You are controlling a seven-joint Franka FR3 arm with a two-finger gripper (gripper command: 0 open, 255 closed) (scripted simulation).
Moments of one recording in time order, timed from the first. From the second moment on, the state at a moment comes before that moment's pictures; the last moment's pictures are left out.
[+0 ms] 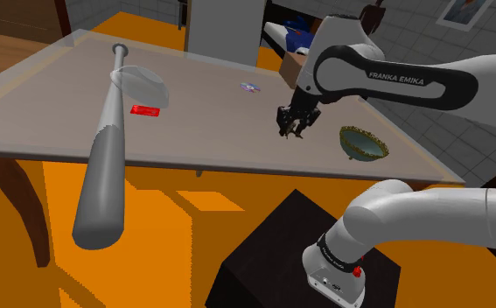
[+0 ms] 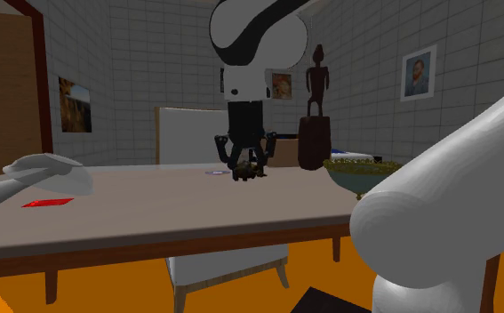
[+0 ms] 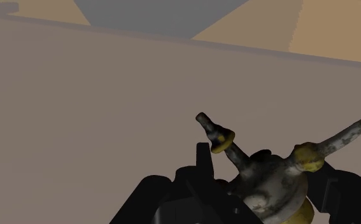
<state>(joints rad) -0.23 -0.77 0.10 -2.58 -0.04 1.87 0.42</state>
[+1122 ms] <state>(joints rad) -0.24 -0.75 0.09 -2.34 -0.04 1.65 0.40</state>
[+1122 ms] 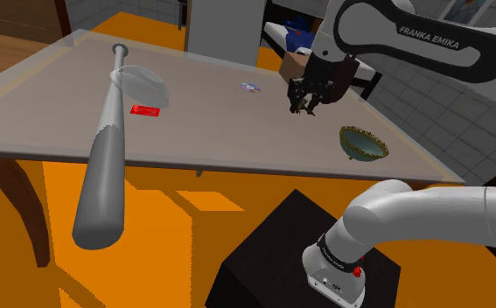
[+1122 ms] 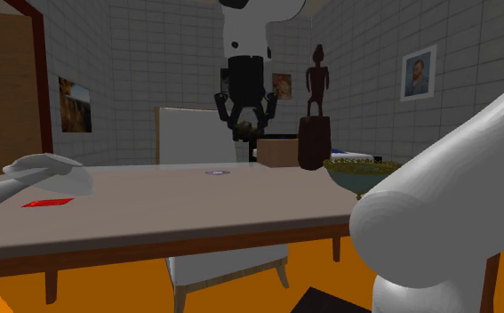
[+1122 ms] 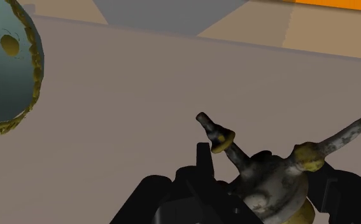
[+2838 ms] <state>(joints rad) -0.38 -0.97 -0.36 -2.37 -0.37 1.53 -0.07</state>
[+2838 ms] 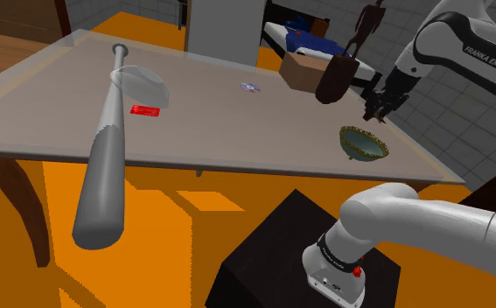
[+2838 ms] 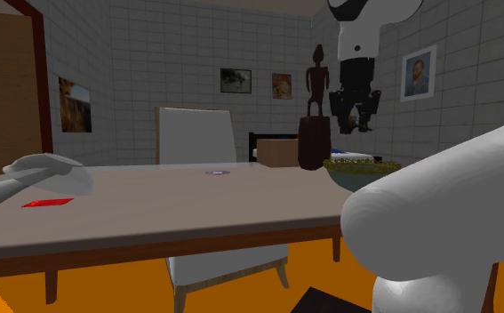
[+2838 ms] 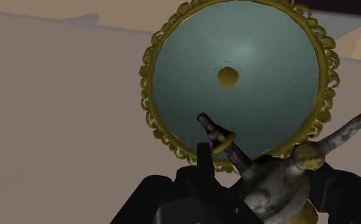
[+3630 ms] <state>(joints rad) -0.41 -1.03 -0.42 -2.54 -0.42 1.65 -0.07</state>
